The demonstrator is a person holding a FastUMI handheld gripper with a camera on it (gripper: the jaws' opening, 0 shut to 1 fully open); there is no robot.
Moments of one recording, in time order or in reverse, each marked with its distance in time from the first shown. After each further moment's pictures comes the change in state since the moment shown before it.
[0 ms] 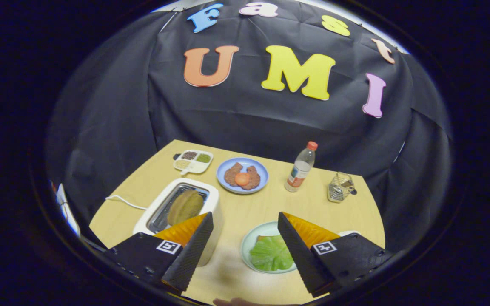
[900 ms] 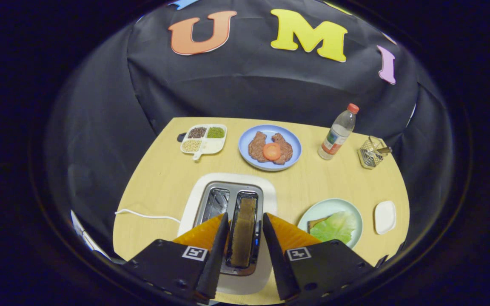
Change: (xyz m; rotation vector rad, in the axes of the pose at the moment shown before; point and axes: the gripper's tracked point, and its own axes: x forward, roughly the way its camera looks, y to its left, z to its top) arm 0.088 0.088 -0.021 0.140 0.317 -0.034
